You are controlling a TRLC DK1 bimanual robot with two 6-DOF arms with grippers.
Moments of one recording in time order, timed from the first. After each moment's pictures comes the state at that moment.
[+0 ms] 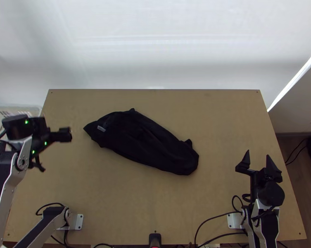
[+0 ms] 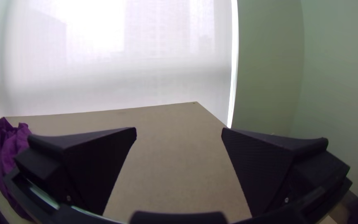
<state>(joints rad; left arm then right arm) 0.08 0.94 1.06 -0.77 0.05 0.01 -0.03 -0.05 0.06 -0.14 0.23 0.05</state>
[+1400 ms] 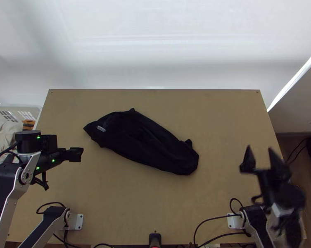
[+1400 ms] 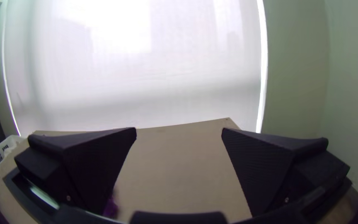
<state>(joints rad) -0.02 0.84 0.98 -0.94 0.15 -0.11 0.19 0.27 0.53 -0.37 0.23 0.14</state>
